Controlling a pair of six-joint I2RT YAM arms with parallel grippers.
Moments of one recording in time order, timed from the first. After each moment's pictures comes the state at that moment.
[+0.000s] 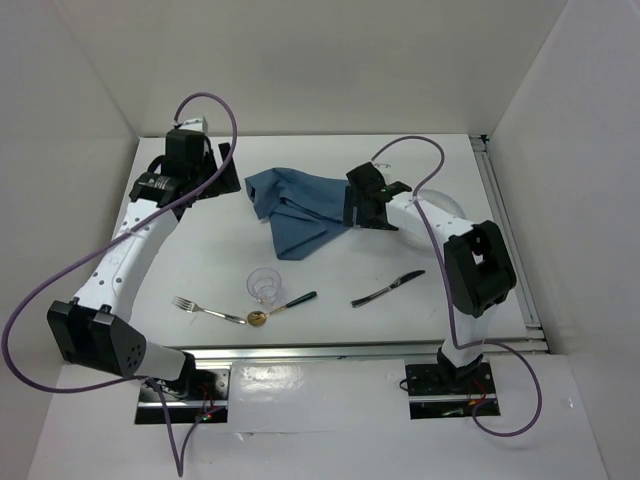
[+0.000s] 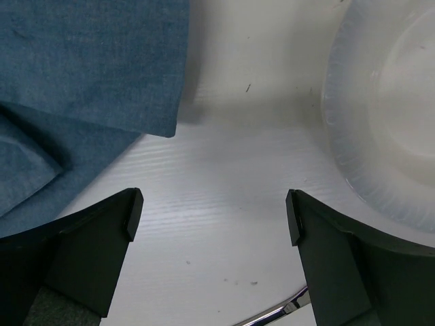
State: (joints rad) left arm -0.20 1.40 1.45 -0.69 -0.18 -0.35; right arm 0.48 1.81 1.34 -0.57 0.34 0.53
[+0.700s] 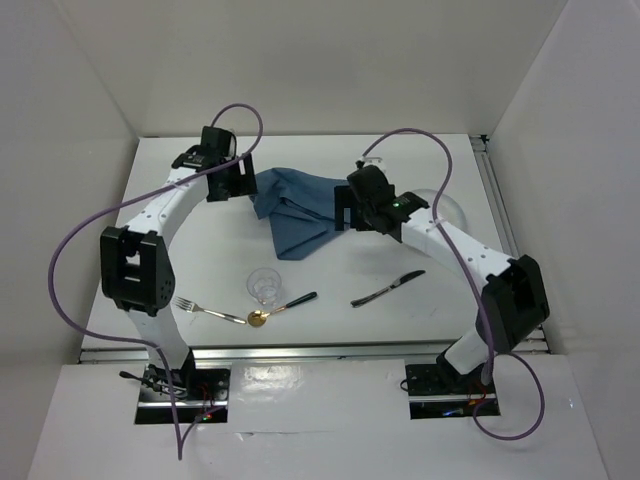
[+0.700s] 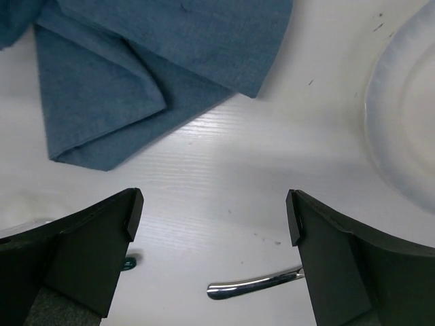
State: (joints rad) left arm -0.17 1.79 1.58 -0.68 -0.04 -0.35; right arm 0.60 1.57 1.27 -0.55 0.28 0.45
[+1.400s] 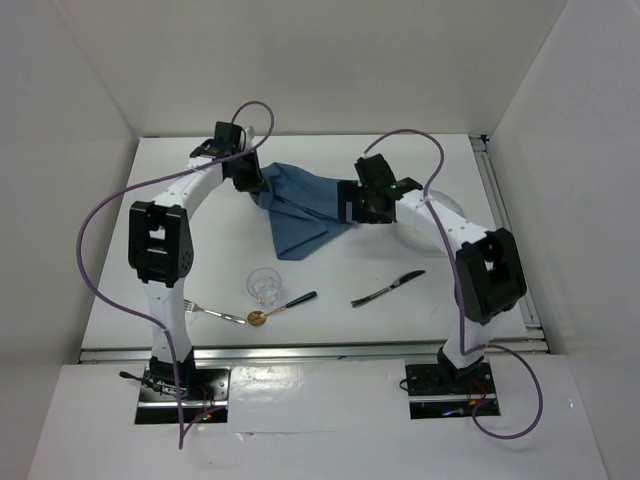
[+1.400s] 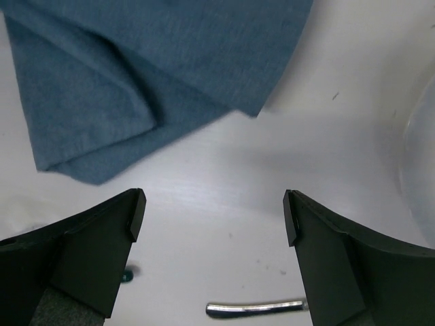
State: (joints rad) left arm -0.15 2.11 1.77 -0.57 0.26 -0.38; right arm 0.50 1.69 1.33 -0.54 0.11 0.42
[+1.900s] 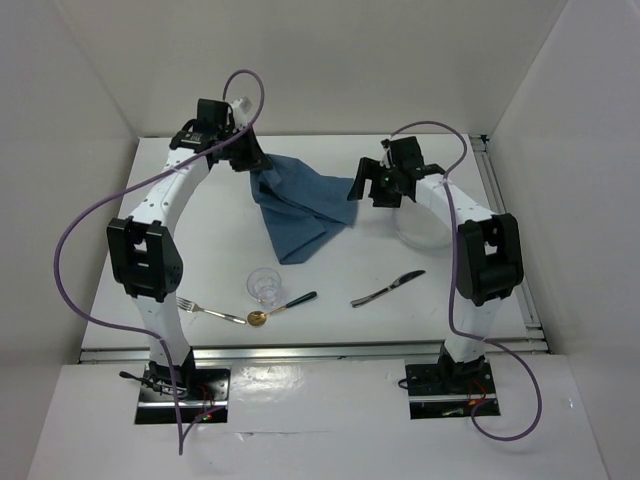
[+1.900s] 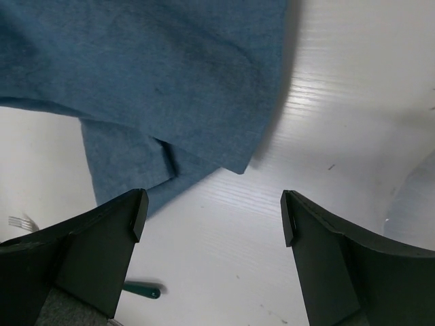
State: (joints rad) left arm -0.15 1.94 1.87 -0.64 0.42 -0.38; right arm 0.24 1.86 1.44 -0.42 -0.29 0.42
